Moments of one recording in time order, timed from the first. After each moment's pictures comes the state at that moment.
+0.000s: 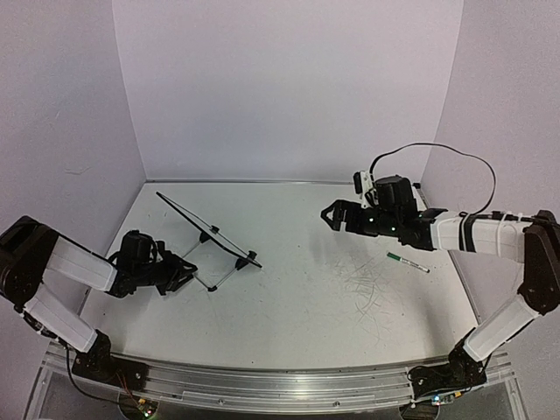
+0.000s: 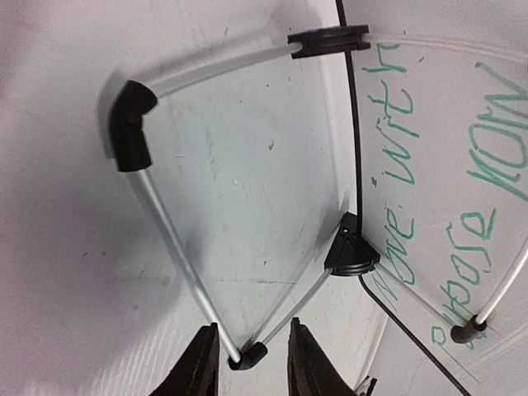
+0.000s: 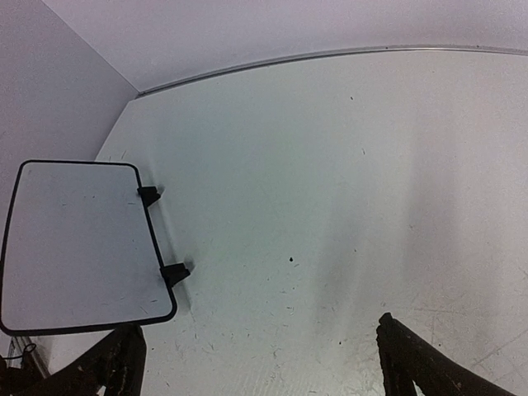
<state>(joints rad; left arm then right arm) -0.36 1.45 0.35 0.45 0.37 -1.11 0.58 1.52 0.96 0.06 -0.09 0.50</state>
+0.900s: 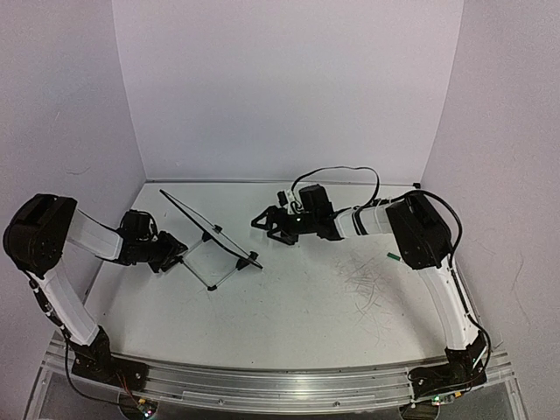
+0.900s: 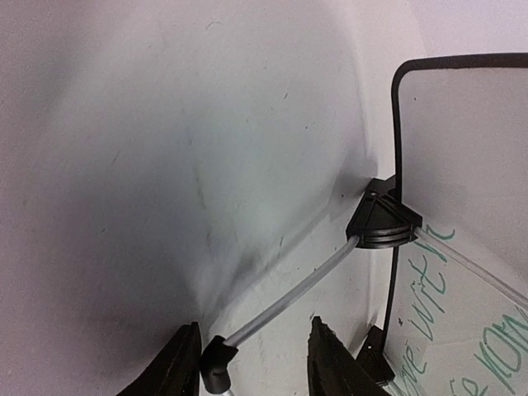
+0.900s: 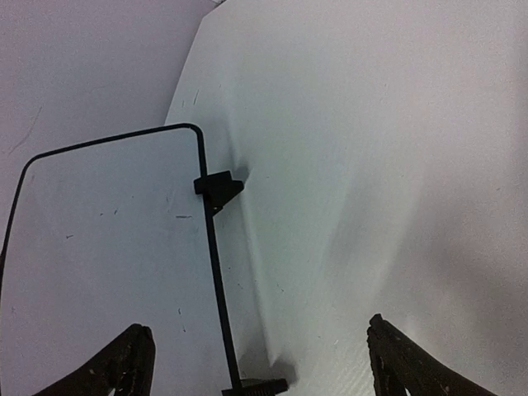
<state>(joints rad) -0.19 1.68 0.63 0.28 0.34 -0.96 0.64 2.44 1.73 0.22 -0.57 0.80</state>
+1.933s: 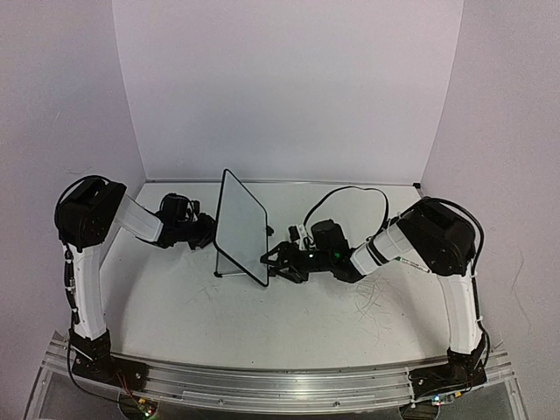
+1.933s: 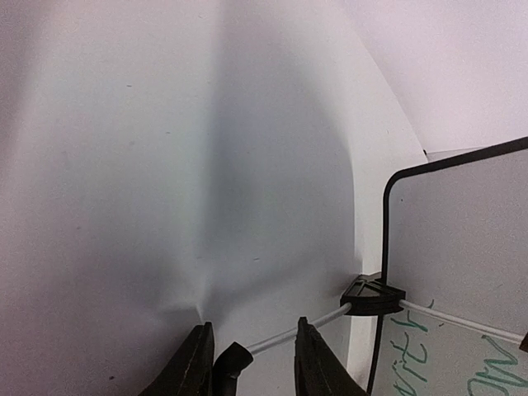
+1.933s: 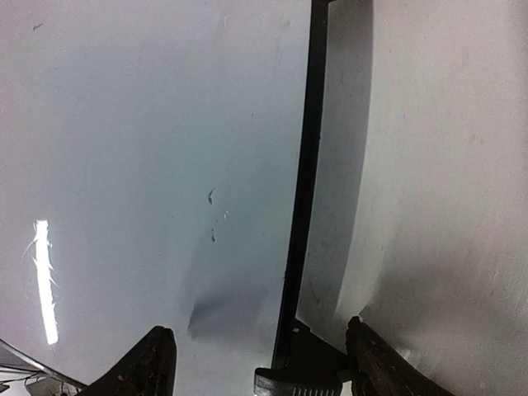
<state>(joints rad) -0.33 2.09 1.04 0.44 0.42 -0.86 0.75 2.21 1.14 0.60 -0.51 1.03</state>
